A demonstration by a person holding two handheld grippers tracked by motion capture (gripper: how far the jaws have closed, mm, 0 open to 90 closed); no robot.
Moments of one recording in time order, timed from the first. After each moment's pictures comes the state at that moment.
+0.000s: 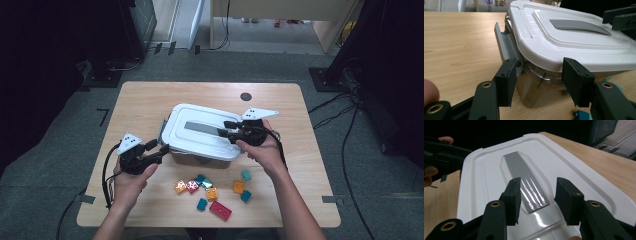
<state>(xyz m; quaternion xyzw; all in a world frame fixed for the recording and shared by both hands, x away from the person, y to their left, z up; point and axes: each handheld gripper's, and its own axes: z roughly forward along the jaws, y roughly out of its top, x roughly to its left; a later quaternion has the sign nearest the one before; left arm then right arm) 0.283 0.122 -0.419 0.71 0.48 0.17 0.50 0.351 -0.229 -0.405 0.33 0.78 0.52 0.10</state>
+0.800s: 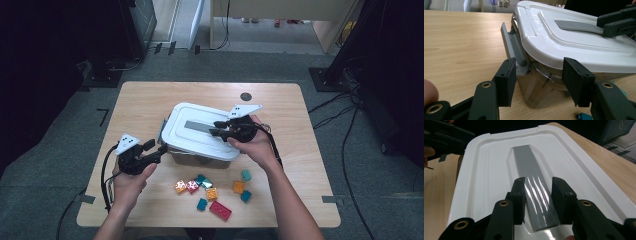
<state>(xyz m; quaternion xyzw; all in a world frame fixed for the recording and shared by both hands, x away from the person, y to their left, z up) 0.281 0.126 -0.420 0.70 0.49 0.17 0.50 0.365 -0.207 -0.402 0.26 0.83 0.49 0.10</state>
